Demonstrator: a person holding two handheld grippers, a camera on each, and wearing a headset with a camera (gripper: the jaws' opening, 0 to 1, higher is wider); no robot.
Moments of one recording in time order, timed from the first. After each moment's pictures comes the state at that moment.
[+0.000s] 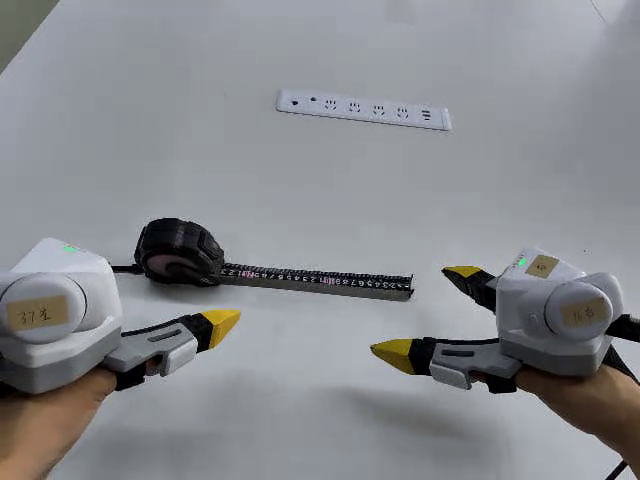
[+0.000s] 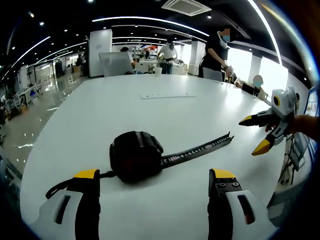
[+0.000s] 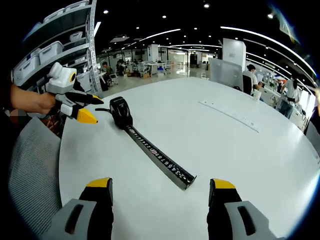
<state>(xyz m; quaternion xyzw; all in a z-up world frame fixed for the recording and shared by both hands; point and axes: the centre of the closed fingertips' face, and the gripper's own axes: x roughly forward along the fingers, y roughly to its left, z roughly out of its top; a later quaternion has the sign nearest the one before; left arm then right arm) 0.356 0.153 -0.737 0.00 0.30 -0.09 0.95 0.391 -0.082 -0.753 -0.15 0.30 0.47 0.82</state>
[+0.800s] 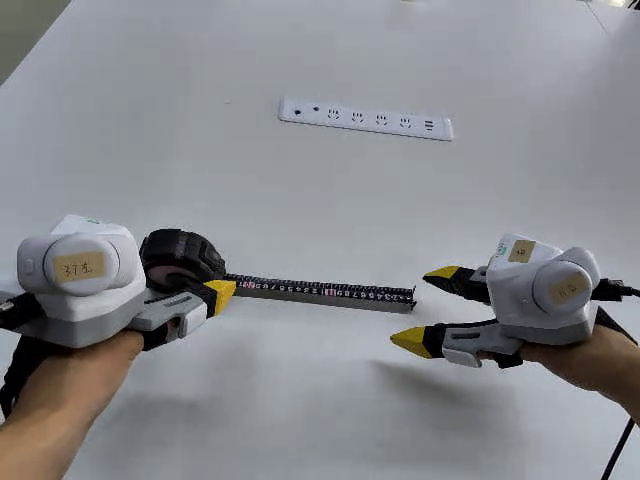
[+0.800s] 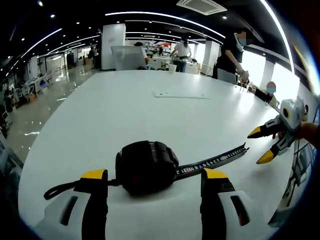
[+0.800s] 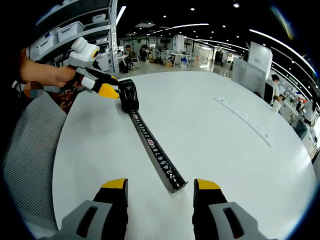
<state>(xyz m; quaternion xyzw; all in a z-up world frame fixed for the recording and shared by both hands) 0.385 0.166 -0.745 -0.03 0.33 -0.04 0.94 0.411 -0.083 -0.773 -0.24 0.31 0.54 0.75</state>
